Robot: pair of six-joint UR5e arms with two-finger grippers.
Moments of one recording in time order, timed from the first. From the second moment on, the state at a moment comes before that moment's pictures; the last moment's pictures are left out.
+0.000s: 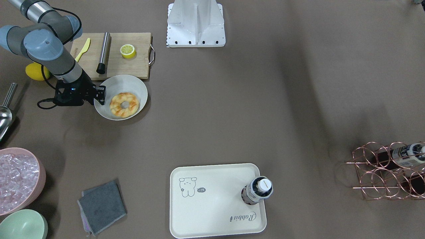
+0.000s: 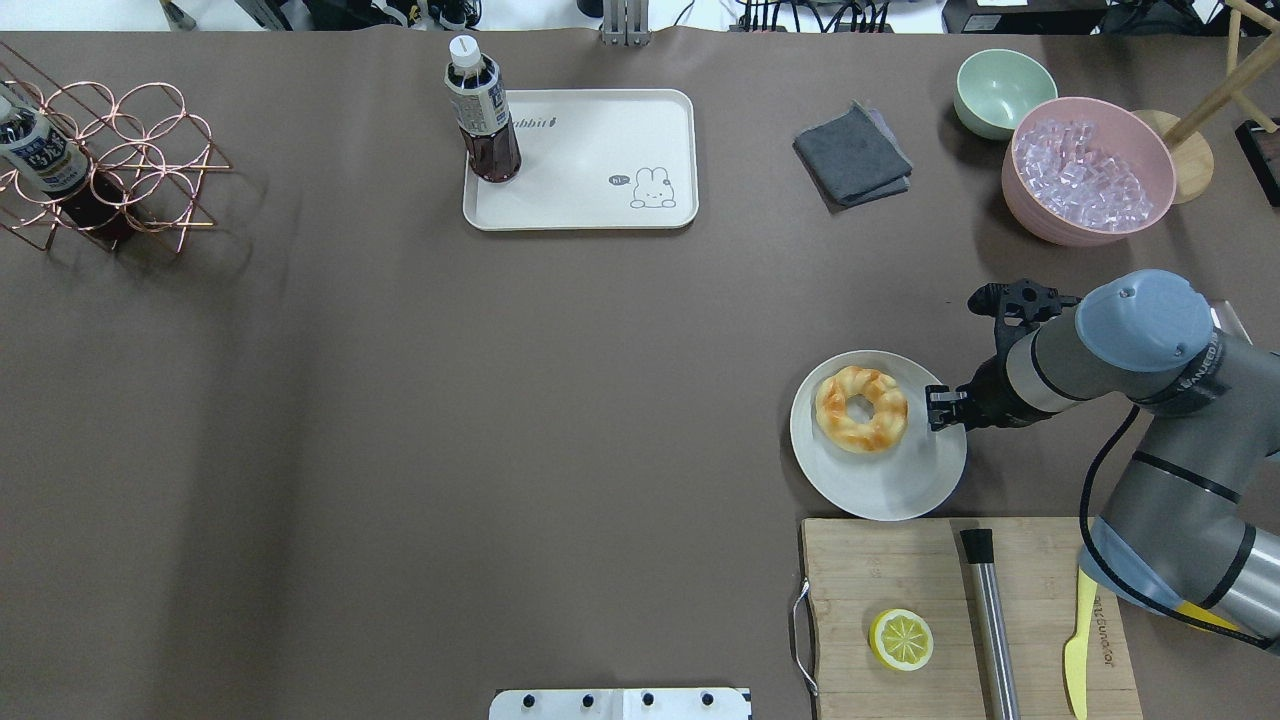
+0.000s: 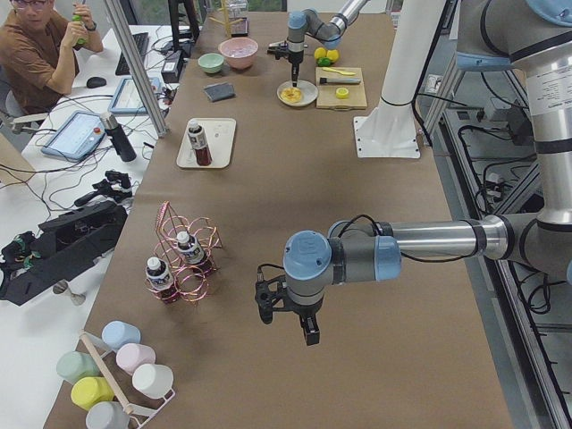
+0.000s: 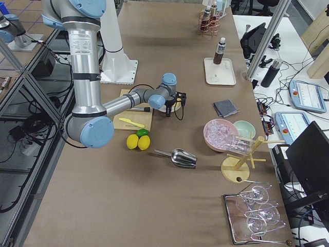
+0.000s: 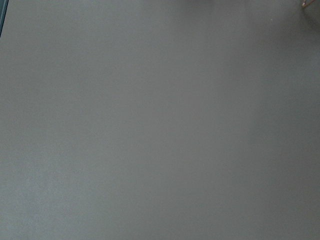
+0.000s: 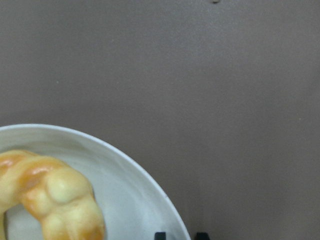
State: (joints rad) left arm -1.66 -1.27 -1.83 -1.52 -2.33 -0.11; right arm 0.66 -1.50 1.79 -1.11 2.02 1.16
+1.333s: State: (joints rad) left arm -1.68 -1.25 -1.84 -1.52 -2.33 -0.11; right arm 0.76 -1.20 1.69 -1.07 2.08 1.46
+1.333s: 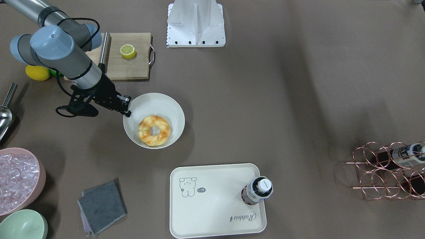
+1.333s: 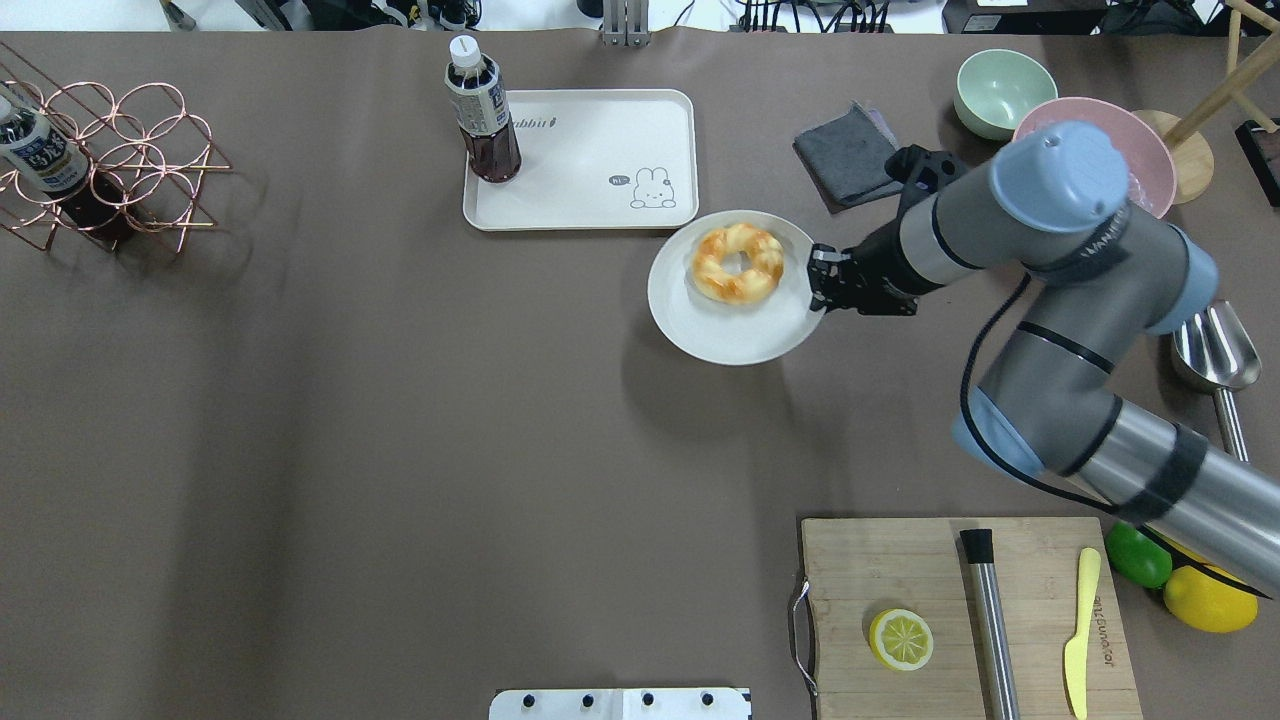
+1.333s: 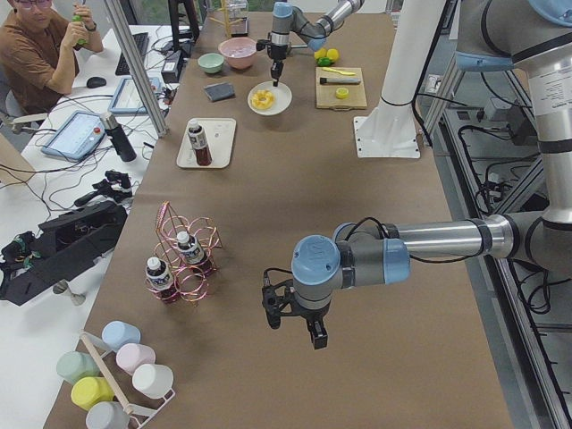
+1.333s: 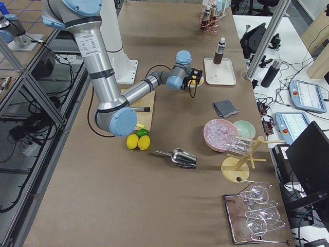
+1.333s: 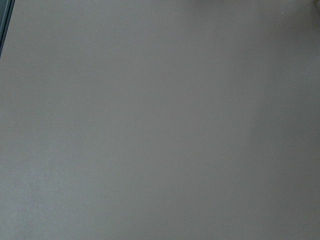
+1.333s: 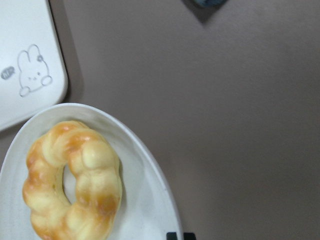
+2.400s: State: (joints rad) left arm -1.72 -1.23 -1.87 -1.52 -2.33 -0.11; right arm 0.80 -0.63 1.04 -1.07 2.05 1.64
